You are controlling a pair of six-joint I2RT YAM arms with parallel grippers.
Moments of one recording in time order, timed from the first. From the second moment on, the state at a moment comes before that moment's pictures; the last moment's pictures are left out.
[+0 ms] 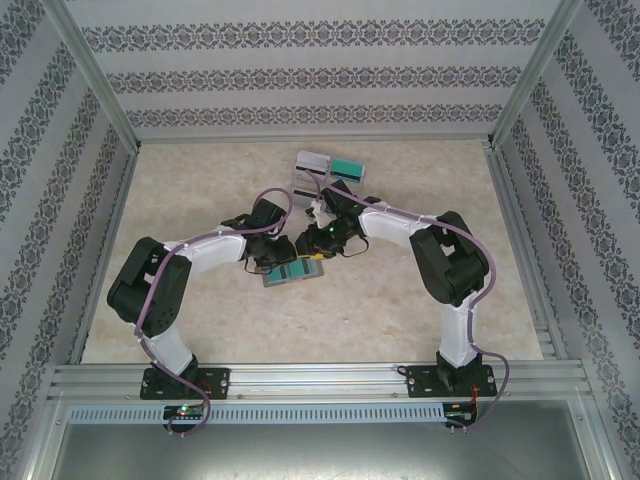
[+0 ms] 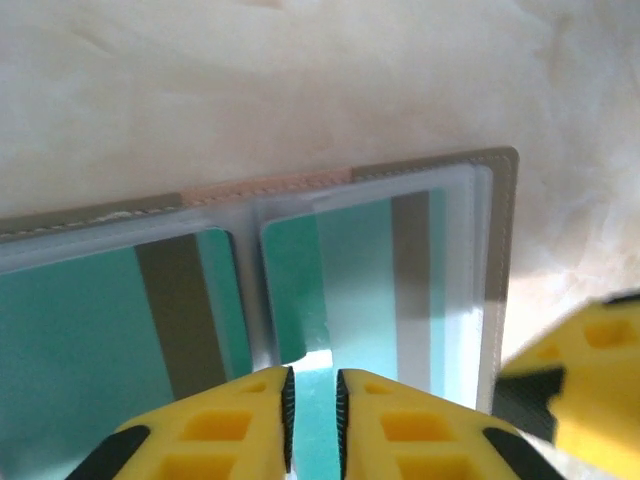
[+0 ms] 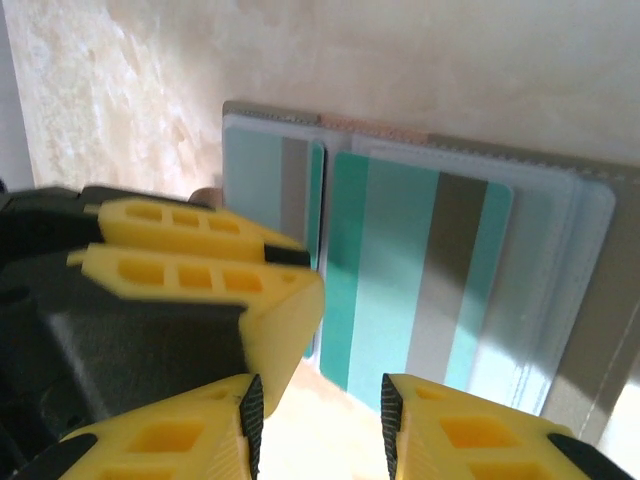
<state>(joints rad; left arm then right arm) -0.48 1.72 1.00 -0.39 0.24 -0.75 0.58 2.00 1.34 -0.47 -0.70 0.50</state>
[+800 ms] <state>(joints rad) -0.48 1.77 1.00 -0.37 0.27 -0.74 0.55 2.01 1.31 -0.47 -0.67 0.49</state>
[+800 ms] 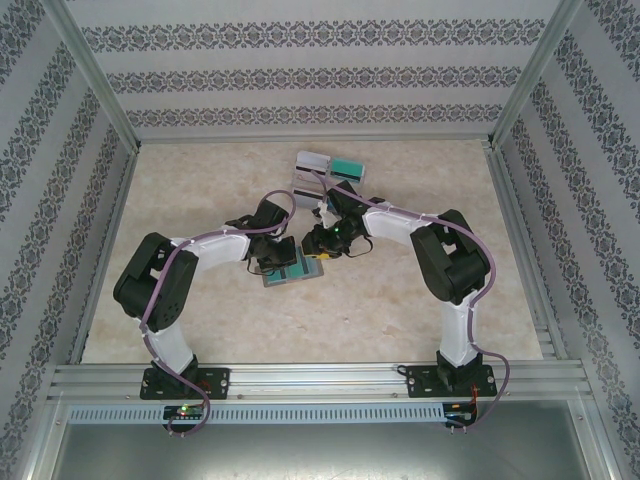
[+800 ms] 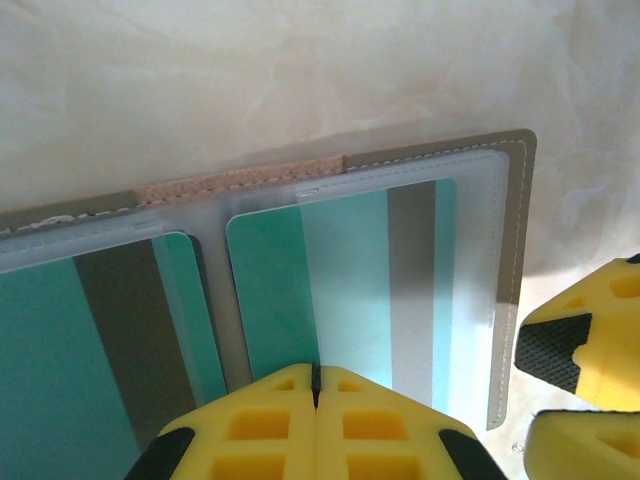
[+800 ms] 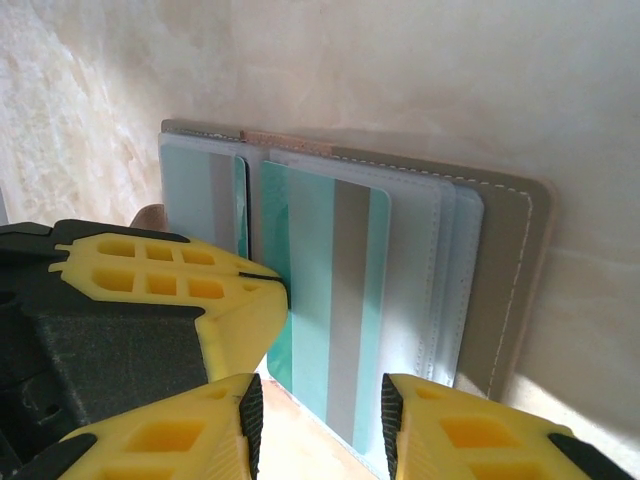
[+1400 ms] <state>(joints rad) -0.48 1.77 0.97 -0.32 0.28 -0.75 0.56 2.03 1.31 -0.47 -0.64 0.49</state>
